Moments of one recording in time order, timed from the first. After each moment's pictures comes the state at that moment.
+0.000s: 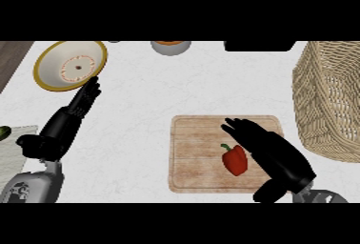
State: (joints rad) left arm -0.16 0.24 -0.01 -1.57 -0.01 -0.15 0.01; right arm -0.09 -0.29 0.33 -1.82 0.86 0.46 0.06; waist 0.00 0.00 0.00
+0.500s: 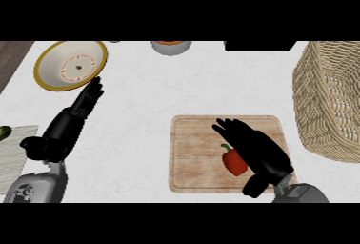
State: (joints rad) left arm -0.16 0.20 0.00 -1.59 -0.05 -0.16 0.01; right arm -0.12 -0.21 0.35 -1.68 0.98 0.41 0.02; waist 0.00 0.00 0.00
